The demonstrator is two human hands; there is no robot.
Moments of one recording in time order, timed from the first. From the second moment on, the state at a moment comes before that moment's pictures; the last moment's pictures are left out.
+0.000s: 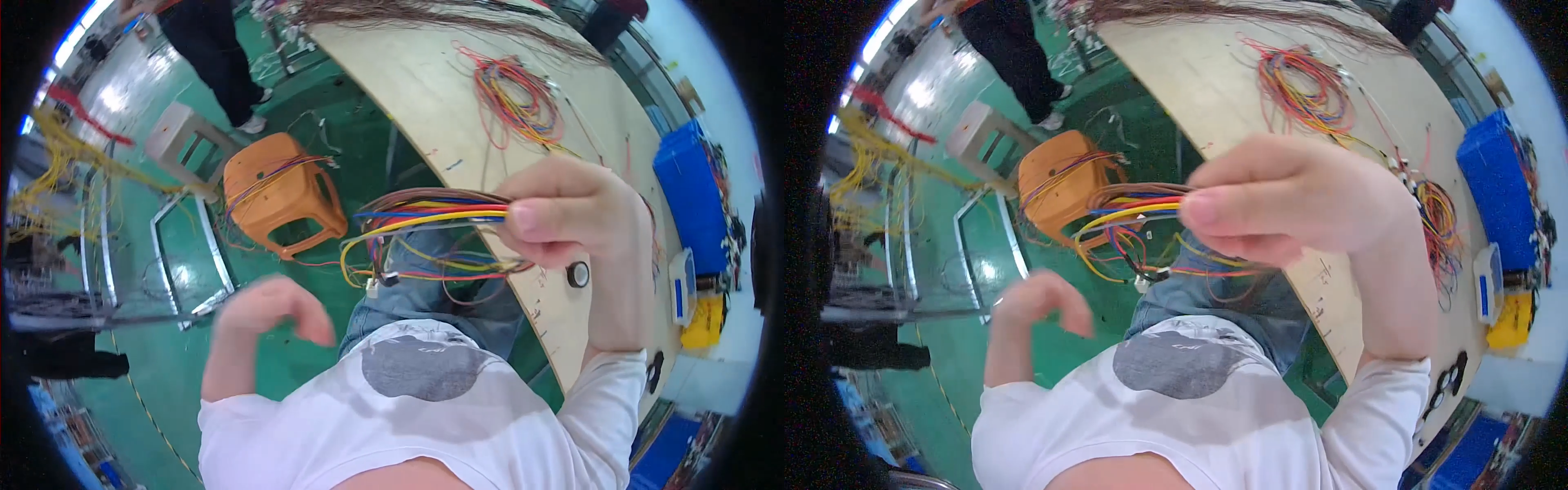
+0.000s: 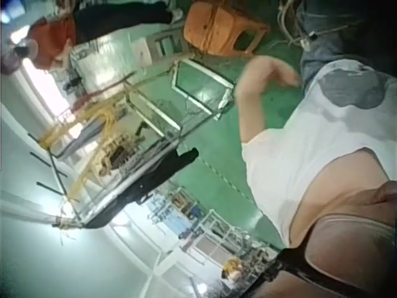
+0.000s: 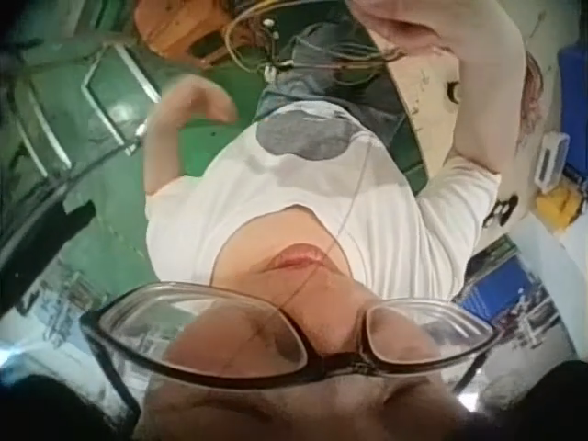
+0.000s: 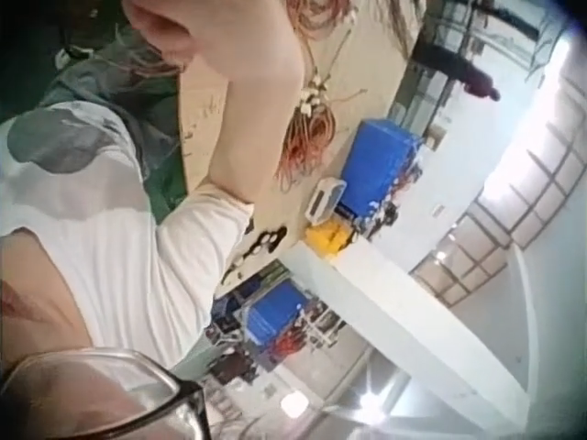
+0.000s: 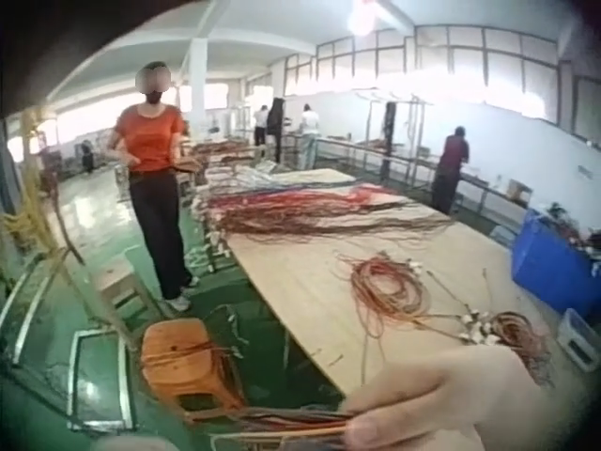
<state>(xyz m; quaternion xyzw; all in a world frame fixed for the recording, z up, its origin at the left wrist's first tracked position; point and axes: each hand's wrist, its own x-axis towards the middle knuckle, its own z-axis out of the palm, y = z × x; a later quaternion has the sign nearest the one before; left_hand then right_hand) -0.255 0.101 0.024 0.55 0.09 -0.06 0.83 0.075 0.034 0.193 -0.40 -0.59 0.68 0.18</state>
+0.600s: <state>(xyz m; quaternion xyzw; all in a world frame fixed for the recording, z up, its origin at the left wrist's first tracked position) -0.216 0.108 0.088 0.23 -0.06 0.29 0.93 0.124 -0.016 0.123 -0.35 -0.48 0.74 0.31</state>
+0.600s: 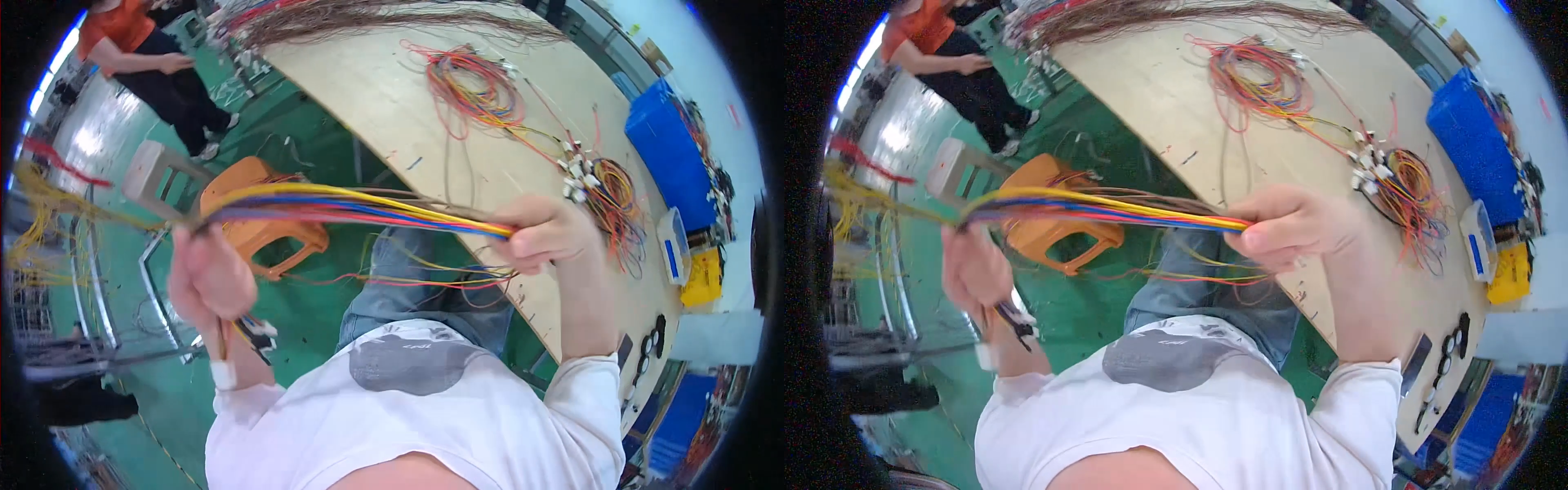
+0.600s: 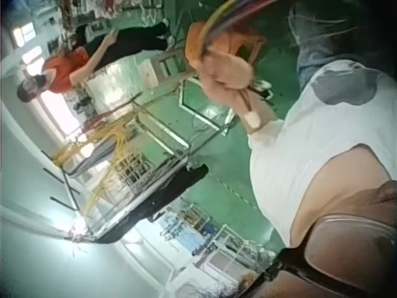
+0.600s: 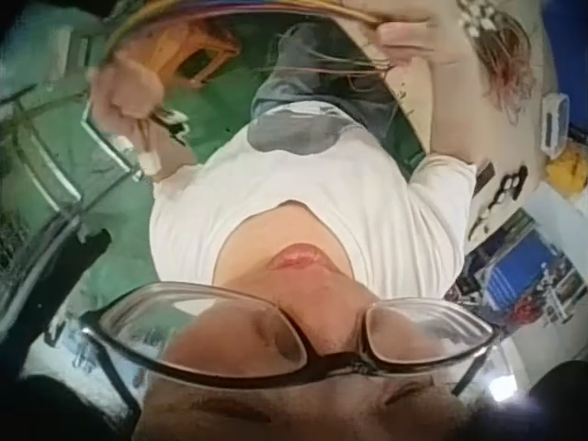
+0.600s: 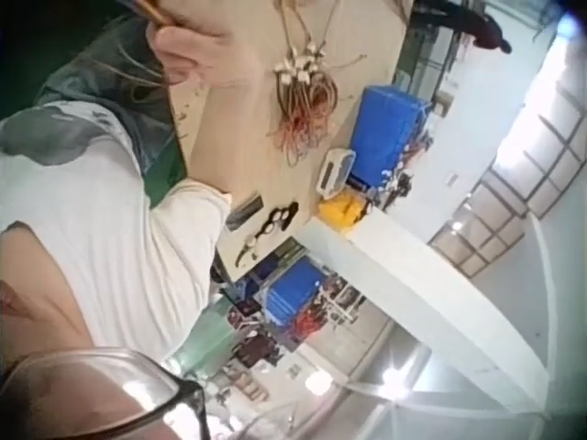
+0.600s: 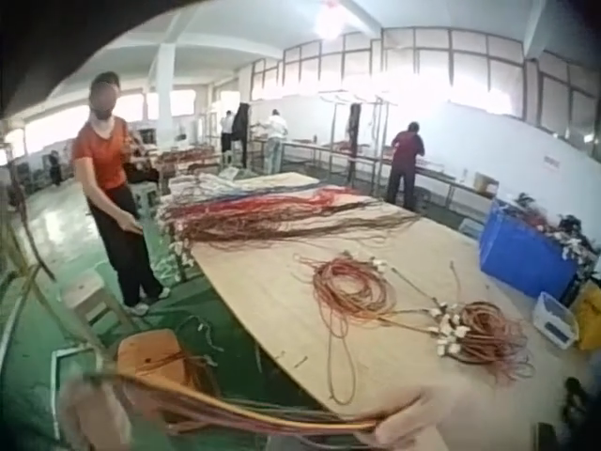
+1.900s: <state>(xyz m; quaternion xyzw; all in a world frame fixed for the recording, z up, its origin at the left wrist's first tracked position) -0.281 0.127 0.058 0.19 0.40 0.39 0.81 0.145 -0.011 0.049 -0.64 -0.40 0.60 0.25</state>
